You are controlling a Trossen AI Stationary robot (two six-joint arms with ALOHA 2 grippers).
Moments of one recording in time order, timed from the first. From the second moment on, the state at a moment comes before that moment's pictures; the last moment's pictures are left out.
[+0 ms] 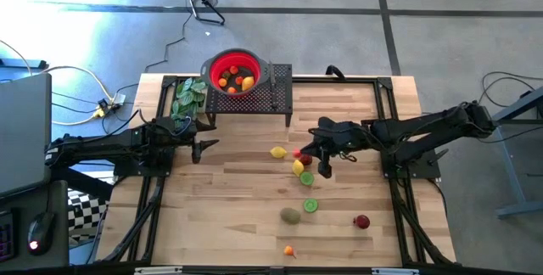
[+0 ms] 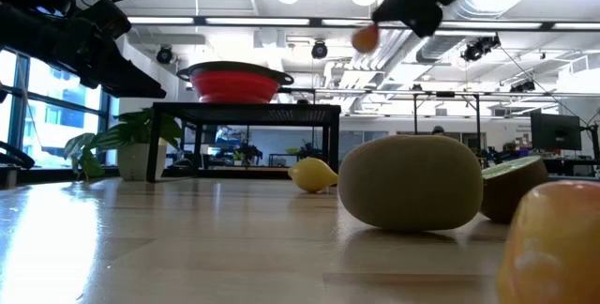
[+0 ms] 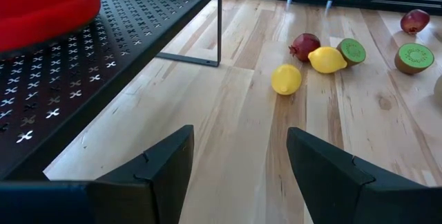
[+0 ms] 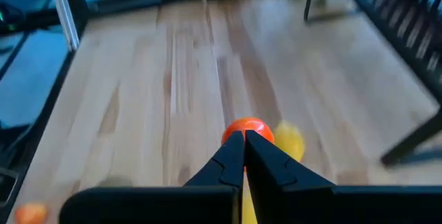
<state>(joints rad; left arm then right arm) 0.19 0.29 0.17 -0.16 -0.10 -0.03 0.10 1.20 0.87 -0.22 0.09 0.25</state>
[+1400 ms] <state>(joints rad) 0.19 0.29 0.17 -0.14 -0.10 -0.03 -0.18 1.74 1.31 0.36 0.07 -0.21</state>
